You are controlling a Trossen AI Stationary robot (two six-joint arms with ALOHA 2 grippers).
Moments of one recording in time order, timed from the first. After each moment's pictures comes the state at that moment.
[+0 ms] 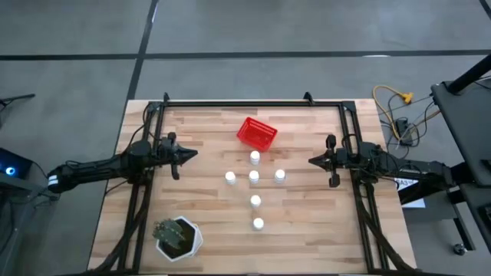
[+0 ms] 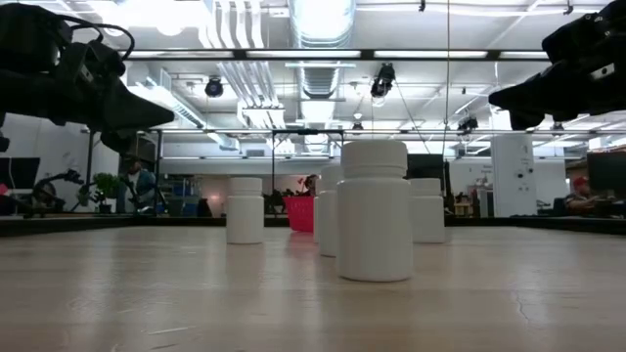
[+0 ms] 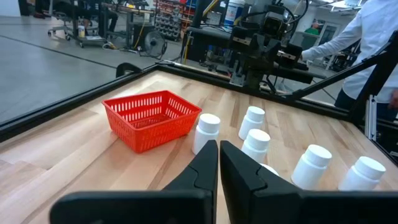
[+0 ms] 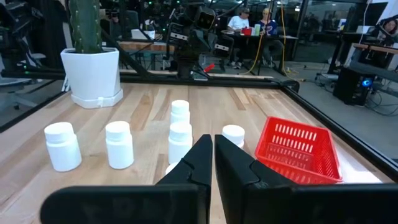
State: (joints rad) left arm 0.24 0.22 0.02 0.07 0.02 -0.20; right arm -0.15 0.09 0.03 0.00 -0.13 -0.03
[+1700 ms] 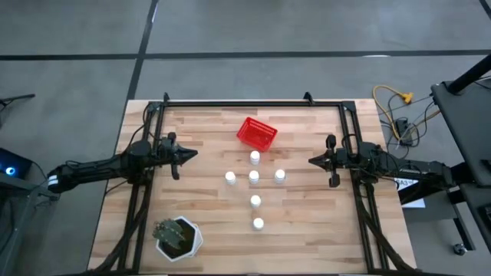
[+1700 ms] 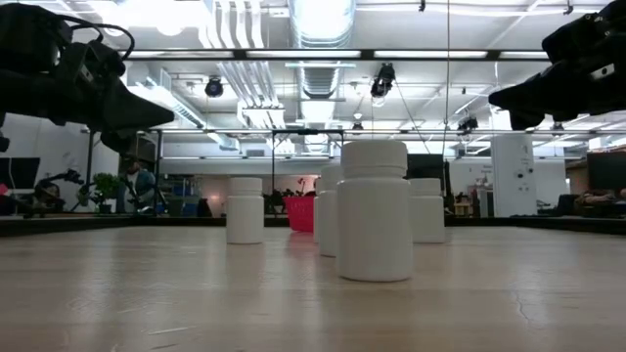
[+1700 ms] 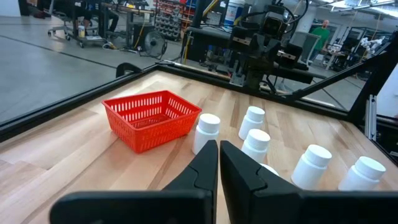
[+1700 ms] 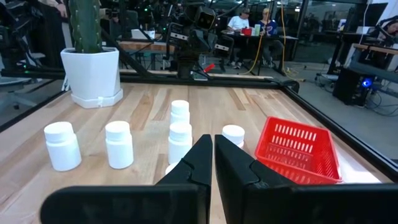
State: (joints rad) left arm 0.24 0.22 0.02 0.07 0.02 -0.20; right arm -0.15 0.09 0.03 0.00 -0.13 -0.03
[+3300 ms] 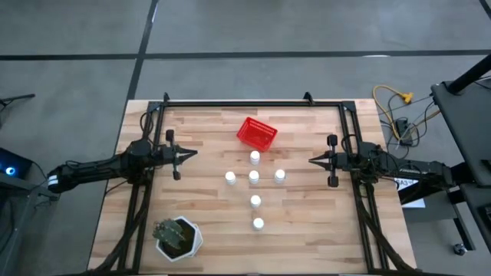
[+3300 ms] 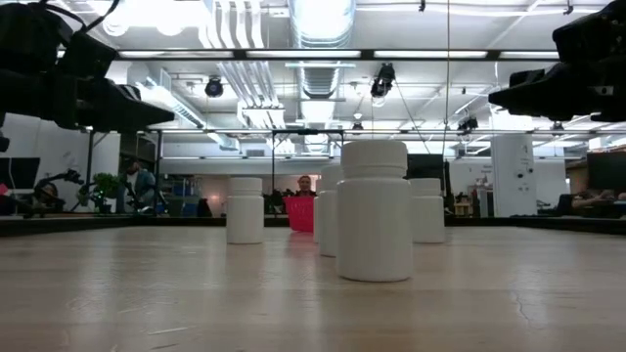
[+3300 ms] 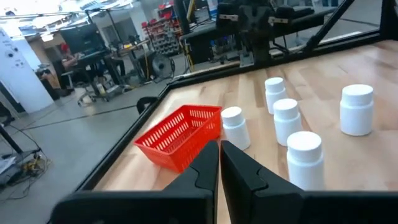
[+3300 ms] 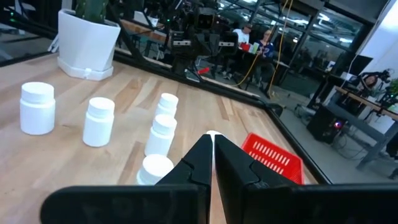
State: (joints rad) left arm 0.24 0.22 0.02 0.07 0.02 0.30; right arm -0.15 0.09 0.03 0.00 -0.13 -0.31
